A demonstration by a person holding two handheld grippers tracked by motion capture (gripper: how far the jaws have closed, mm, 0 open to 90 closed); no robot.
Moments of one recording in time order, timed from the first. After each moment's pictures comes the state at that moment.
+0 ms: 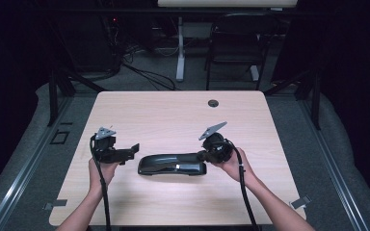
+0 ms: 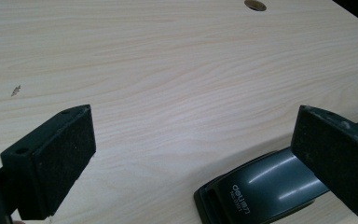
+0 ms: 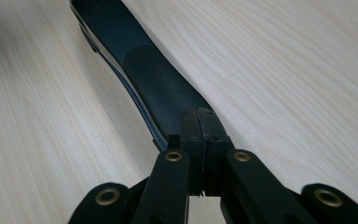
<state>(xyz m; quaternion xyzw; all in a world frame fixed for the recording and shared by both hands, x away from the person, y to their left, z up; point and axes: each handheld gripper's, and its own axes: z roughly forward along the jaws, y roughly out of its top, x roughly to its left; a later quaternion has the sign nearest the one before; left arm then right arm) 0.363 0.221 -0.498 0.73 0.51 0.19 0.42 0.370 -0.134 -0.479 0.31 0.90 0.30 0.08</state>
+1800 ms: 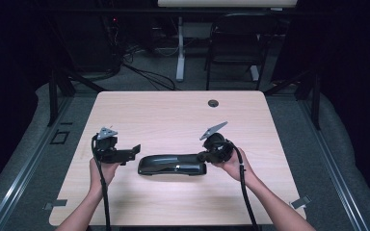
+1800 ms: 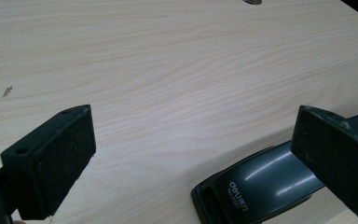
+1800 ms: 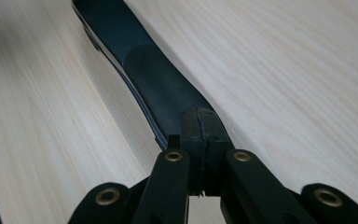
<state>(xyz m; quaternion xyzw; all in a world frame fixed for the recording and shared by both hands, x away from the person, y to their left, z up) 0.364 0.219 -0.499 0.74 0.50 0.18 0.41 0.375 -0.138 -0.484 0.32 0.89 0.31 0.06</state>
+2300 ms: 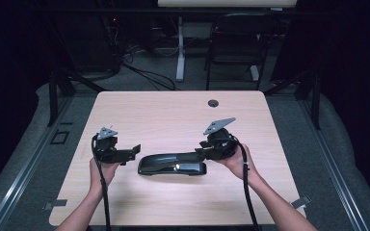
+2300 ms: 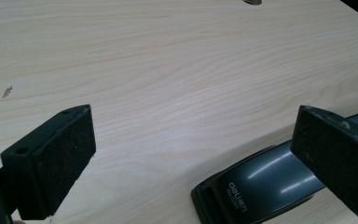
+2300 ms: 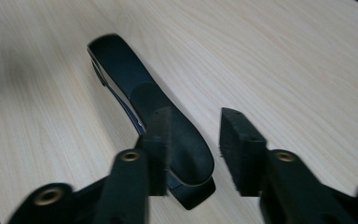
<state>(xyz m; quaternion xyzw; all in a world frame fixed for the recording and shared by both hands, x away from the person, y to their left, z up) 0.364 0.219 -0.499 0.74 0.50 0.18 0.41 0.365 -0.143 -0.452 0.30 0.88 0.36 0.11</state>
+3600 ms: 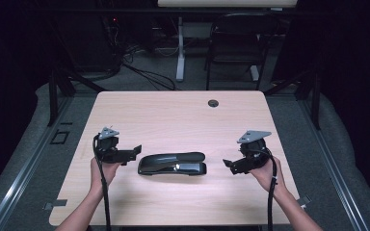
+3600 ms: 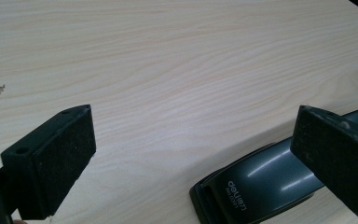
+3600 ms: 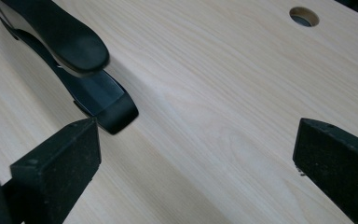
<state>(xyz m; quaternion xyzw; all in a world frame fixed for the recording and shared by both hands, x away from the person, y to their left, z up) 0.367 0.216 -0.502 0.75 0.50 0.17 0.41 0.342 -0.228 -0.477 0.37 0.85 0.33 0.19</state>
